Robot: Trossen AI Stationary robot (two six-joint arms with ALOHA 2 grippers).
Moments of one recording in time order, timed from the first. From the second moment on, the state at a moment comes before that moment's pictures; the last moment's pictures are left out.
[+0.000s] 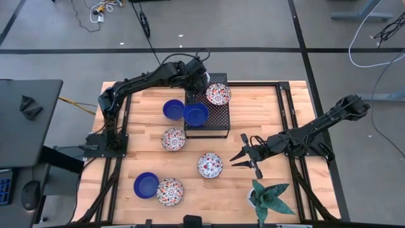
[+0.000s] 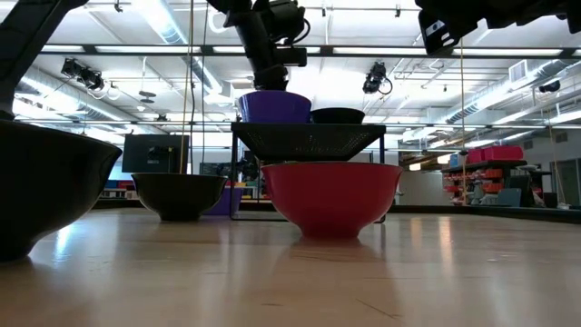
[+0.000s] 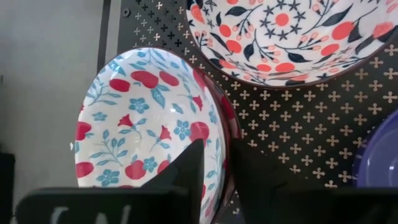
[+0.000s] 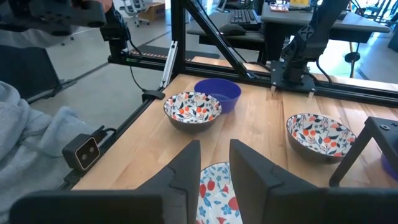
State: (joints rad) left arm 0.44 1.92 1.86 -0.93 -0.15 0.49; right arm 0.42 1.11 0.51 0.37 0.10 -0.01
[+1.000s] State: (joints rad) left arm 0.44 1.87 1.86 -0.93 -0.11 0.54; right arm 0.42 1.11 0.51 0.37 0.10 -0.01
